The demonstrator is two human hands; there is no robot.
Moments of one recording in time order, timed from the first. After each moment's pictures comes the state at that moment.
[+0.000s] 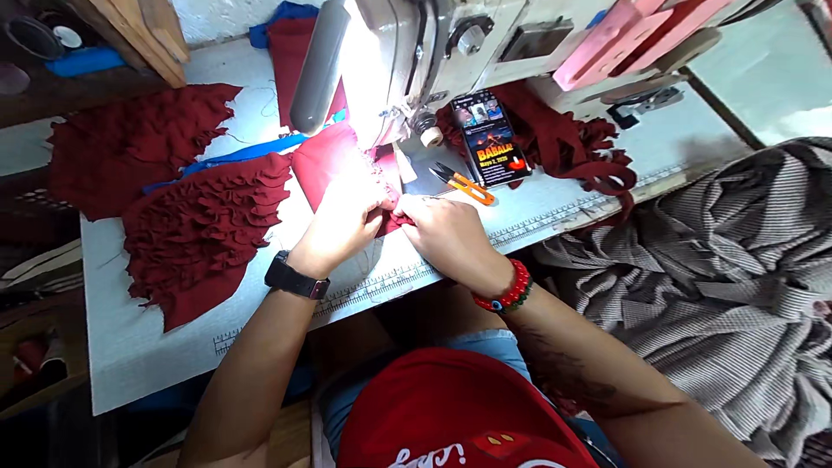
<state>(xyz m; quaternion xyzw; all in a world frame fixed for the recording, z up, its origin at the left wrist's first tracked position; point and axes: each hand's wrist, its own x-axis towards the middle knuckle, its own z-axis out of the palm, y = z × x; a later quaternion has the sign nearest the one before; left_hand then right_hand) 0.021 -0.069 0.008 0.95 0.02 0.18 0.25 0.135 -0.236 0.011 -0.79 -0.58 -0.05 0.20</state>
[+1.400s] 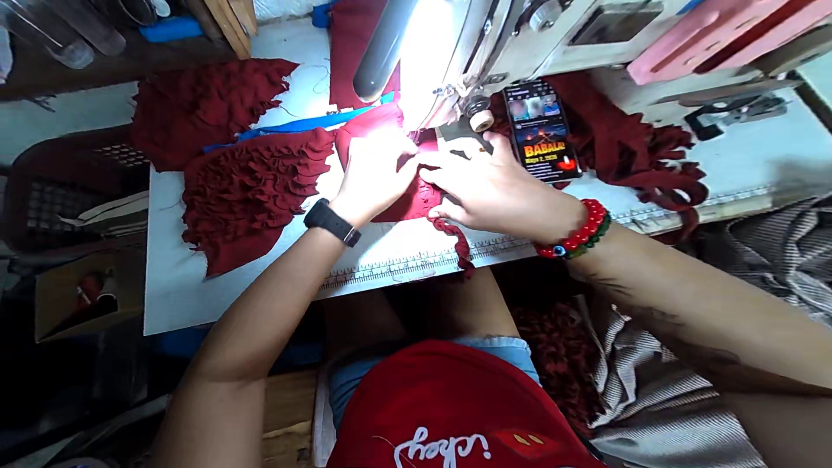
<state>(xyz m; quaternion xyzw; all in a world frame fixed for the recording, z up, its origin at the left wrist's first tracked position) 0.042 -0.054 0.008 0.94 0.14 0.23 0.21 0.186 -0.219 0.041 -0.68 -0.73 0.02 0.05</state>
